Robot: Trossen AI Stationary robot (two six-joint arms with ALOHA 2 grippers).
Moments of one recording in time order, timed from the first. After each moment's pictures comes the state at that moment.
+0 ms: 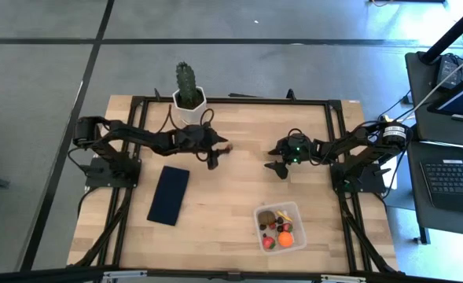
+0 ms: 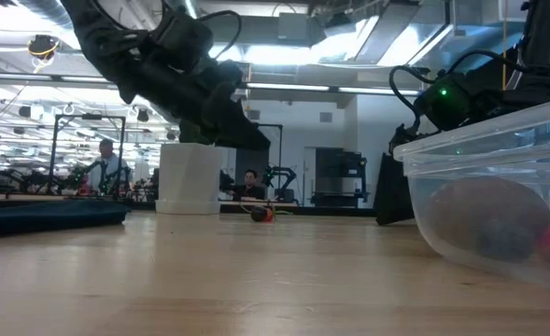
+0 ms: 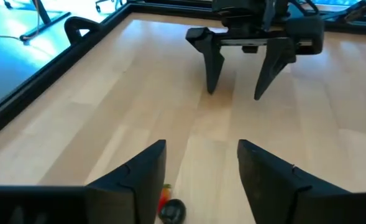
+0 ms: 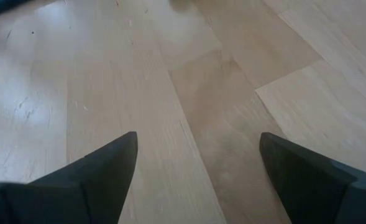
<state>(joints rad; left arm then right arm) 0.23 1.55 0.63 0.49 -0.03 -0.02 -0.32 1.56 0.24 0.69 -0.19 0.23</state>
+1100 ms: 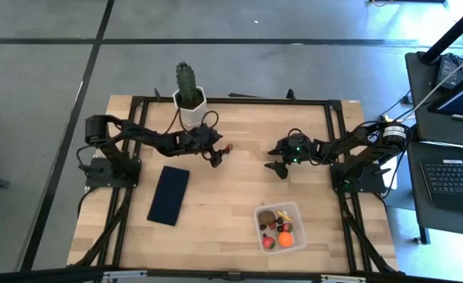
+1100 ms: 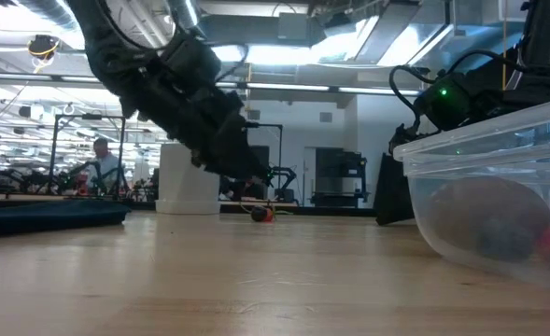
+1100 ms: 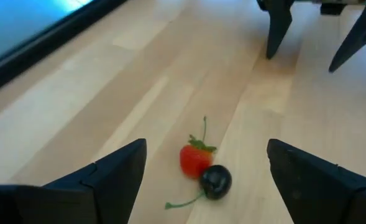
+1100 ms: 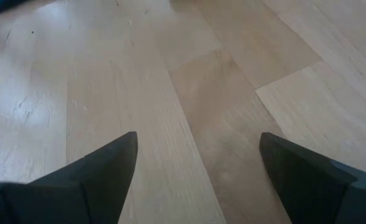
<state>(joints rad) 0.24 1.66 0.64 0.49 -0.17 -0.16 -0.32 1.56 0.24 0.70 -0.19 0.23</state>
